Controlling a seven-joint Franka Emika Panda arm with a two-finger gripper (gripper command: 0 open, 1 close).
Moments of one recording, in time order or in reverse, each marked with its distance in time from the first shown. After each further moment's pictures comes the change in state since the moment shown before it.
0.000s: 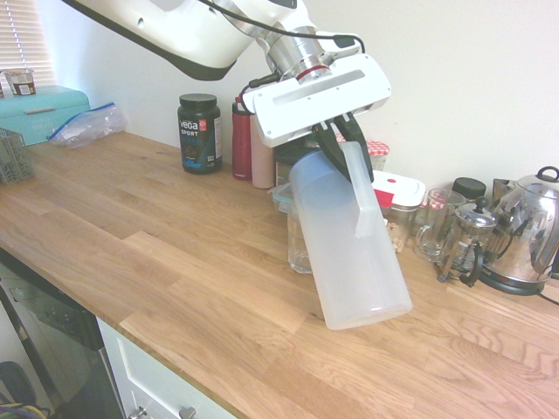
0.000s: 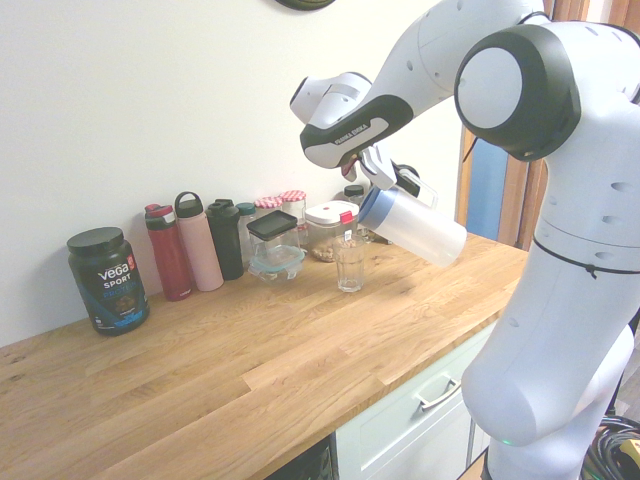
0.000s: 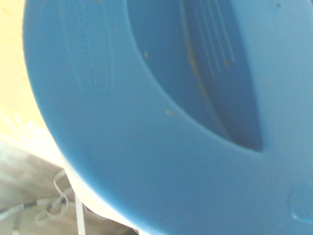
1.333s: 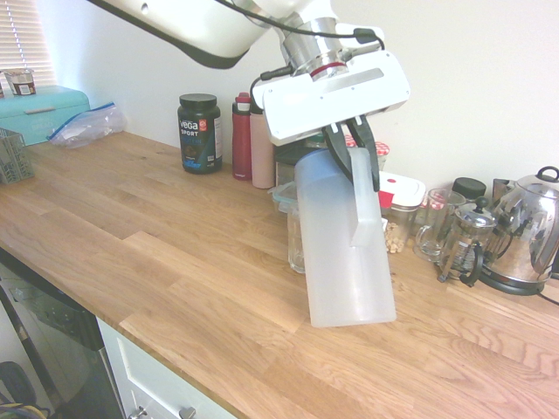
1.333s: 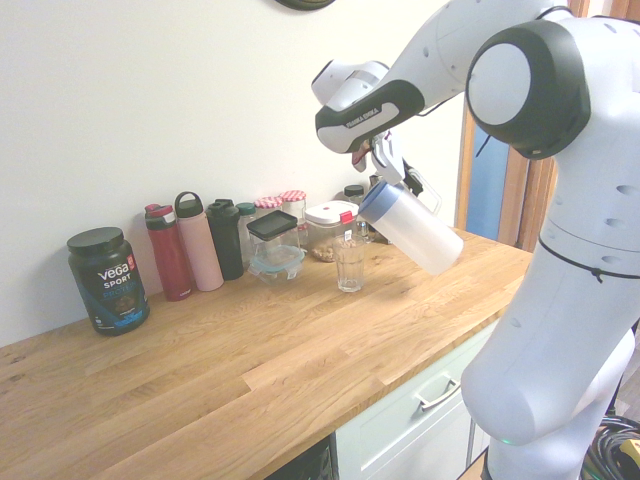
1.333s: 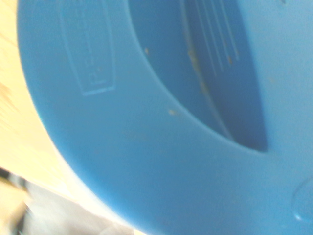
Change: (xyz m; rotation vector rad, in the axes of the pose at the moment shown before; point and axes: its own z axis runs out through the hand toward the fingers) arm -0.039 0.048 0.007 0.271 0.079 0.143
